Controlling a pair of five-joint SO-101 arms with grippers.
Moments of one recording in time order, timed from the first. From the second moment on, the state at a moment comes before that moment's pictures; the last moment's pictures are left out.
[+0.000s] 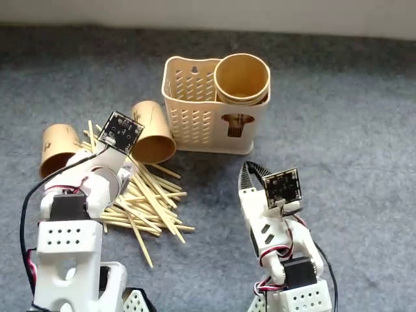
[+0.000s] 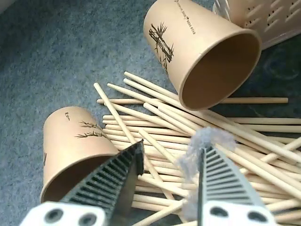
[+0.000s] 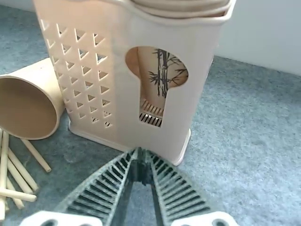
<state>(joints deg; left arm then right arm) -8.8 -55.2 58.9 54.3 -25.7 -17.7 -104.6 95.7 33.8 9.1</state>
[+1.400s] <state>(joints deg) -7.2 -27.8 51.6 34.1 -11.0 -15.8 -104.6 95.7 33.8 14.2</state>
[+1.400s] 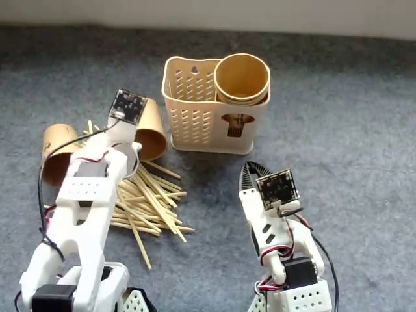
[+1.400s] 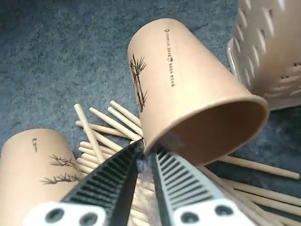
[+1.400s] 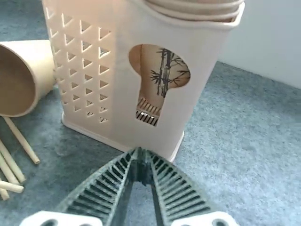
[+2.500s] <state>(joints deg) 0.3 -27.3 -17.2 91.3 -4.3 -14.2 -104.6 95.7 33.8 14.2</state>
